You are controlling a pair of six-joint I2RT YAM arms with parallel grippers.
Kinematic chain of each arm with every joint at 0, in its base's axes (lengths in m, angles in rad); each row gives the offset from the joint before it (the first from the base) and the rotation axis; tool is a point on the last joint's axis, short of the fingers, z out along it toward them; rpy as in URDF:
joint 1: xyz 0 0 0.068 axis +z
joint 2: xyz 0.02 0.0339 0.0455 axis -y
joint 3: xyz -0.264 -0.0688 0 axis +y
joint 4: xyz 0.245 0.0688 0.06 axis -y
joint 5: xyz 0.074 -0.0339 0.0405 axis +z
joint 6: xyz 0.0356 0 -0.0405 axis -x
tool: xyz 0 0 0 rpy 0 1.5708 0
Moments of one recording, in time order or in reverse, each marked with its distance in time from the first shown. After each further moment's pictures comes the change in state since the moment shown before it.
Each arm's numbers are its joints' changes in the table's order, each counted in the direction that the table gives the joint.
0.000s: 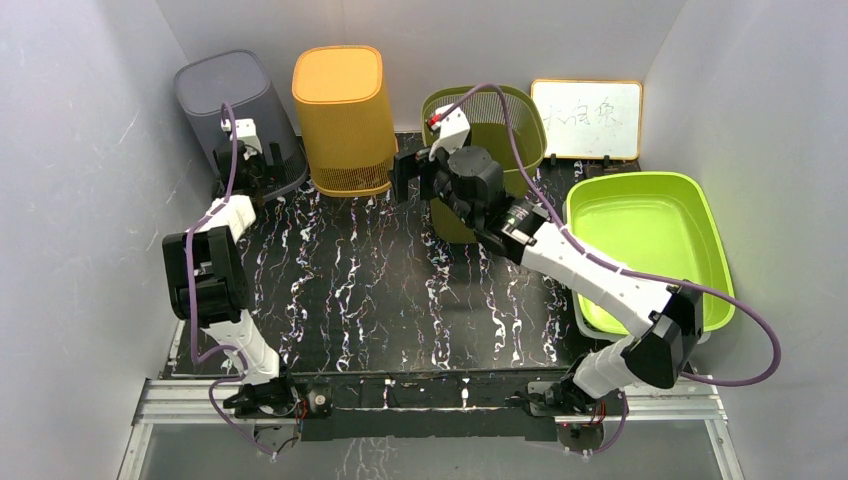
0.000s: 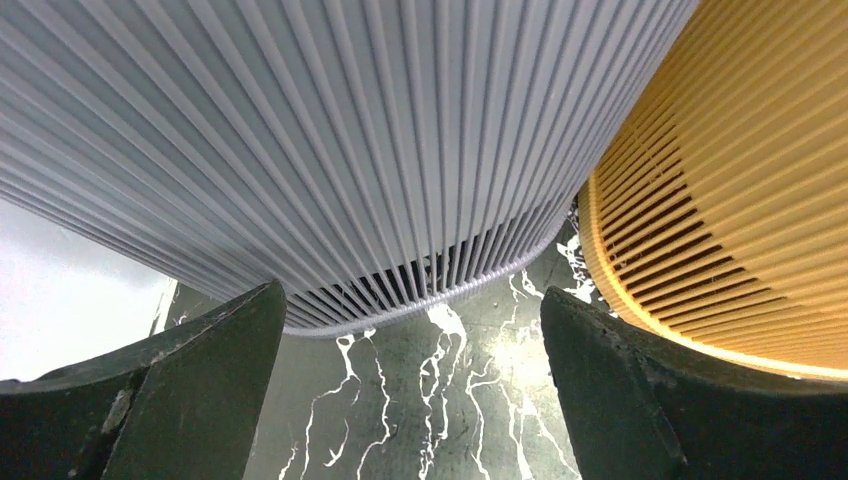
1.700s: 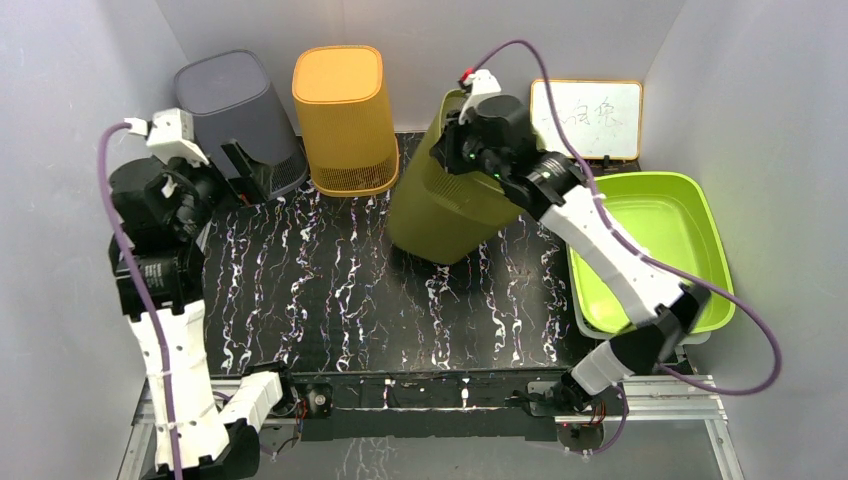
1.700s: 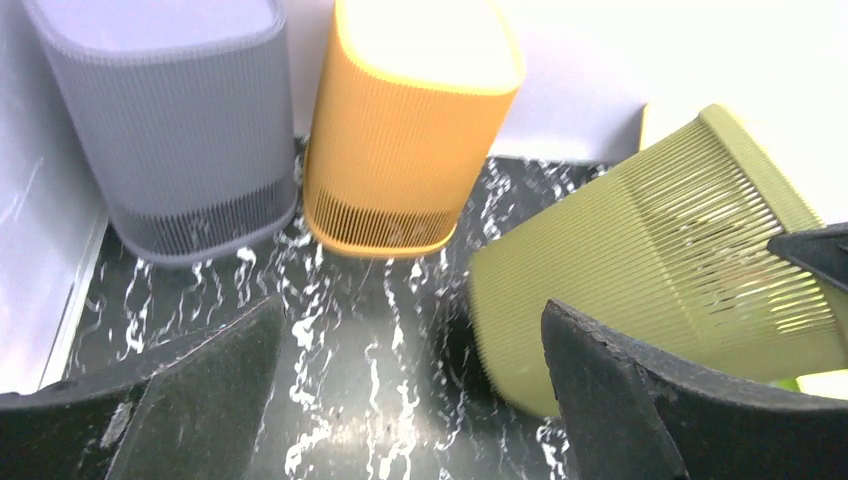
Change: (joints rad) left arm -0.005 0.855 -0.322 -0.987 -0.317 0.262; right arm -0.197 -0.089 -0.365 -0.483 0.244 -0.153
